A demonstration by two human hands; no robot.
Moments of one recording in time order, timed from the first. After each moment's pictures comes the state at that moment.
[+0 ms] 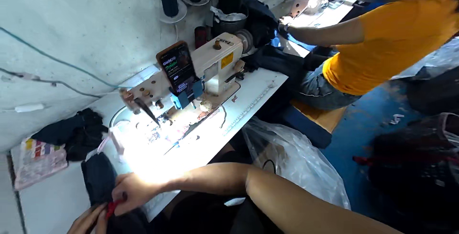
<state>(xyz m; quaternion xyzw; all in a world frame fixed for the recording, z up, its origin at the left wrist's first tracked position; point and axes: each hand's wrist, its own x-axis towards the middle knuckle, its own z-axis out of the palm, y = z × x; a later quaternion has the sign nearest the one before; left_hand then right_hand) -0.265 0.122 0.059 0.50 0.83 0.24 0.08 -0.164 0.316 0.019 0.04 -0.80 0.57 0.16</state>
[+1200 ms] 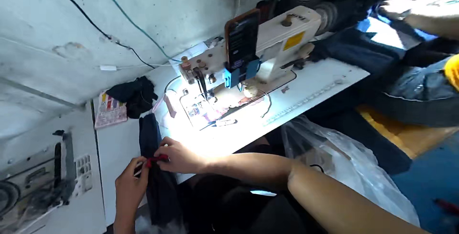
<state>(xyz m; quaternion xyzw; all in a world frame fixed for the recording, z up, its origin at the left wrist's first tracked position) -0.257 0.117 0.054 0.42 0.86 0.29 0.03 -0.143 0.296 0.032 -0.03 -0.84 0.52 0.15</state>
